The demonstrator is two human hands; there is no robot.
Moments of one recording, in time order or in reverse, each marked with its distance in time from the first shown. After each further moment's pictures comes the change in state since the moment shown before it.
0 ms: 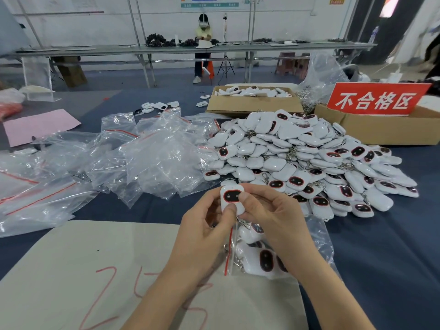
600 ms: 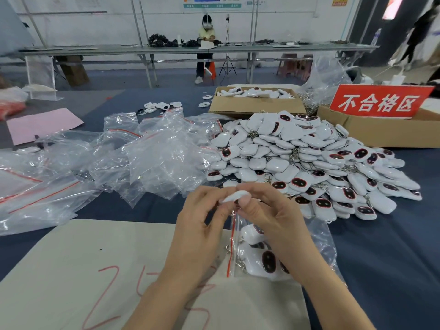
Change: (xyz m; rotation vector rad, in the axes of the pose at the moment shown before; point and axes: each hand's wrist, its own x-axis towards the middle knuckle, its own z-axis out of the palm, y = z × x) left_hand 0.004 -0.002 -0.007 0.264 0.120 0.191; right_hand -0.001 0.005 -0.004 -0.077 -0.112 -0.092
